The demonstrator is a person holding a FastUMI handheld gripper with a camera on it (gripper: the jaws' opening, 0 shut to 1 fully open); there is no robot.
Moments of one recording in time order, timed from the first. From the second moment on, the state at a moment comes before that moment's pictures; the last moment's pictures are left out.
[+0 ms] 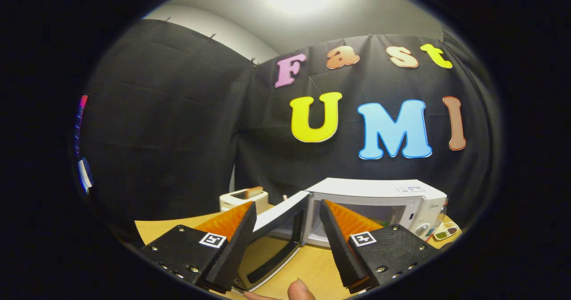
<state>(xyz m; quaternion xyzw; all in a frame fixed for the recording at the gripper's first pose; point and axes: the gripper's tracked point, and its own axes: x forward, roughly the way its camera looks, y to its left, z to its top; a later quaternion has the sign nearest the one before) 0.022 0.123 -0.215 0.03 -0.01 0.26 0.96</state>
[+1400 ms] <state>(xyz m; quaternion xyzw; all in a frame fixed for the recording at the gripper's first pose) -0.044 0.256 -0.345 0.01 0.08 0.34 0.94</state>
